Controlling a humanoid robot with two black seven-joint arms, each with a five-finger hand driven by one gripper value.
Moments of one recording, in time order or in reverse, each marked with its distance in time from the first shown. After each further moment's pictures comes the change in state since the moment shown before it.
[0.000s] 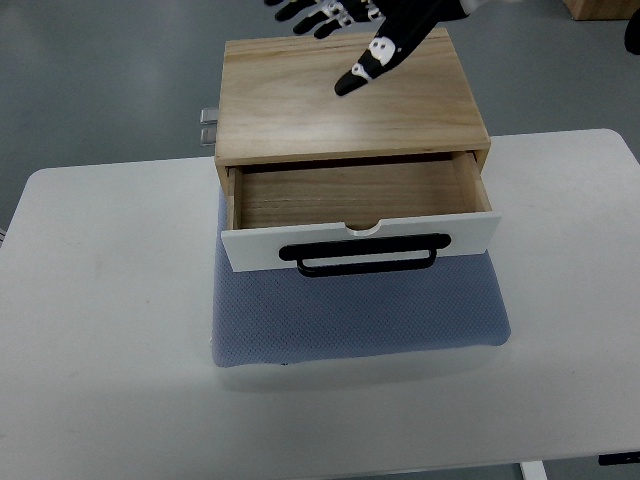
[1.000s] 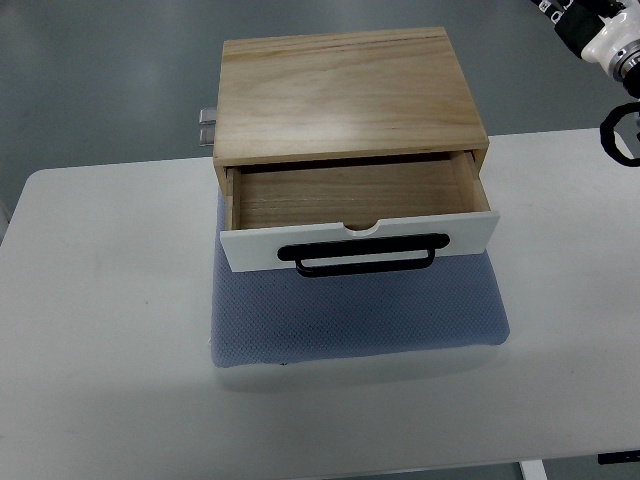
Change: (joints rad) left arm 0.000 0.000 0.000 0.000 0.000 0.000 0.000; right arm -0.758 0.314 0.949 -0.626 0.068 -0.266 0.085
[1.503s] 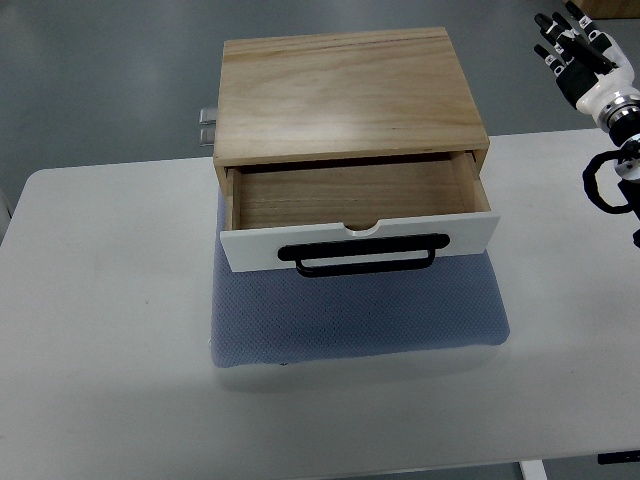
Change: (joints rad) left arm 0.000 0.000 0.000 0.000 0.000 0.000 0.001; right arm -0.082 0.056 0.002 -0.049 0.004 -0.023 0.114
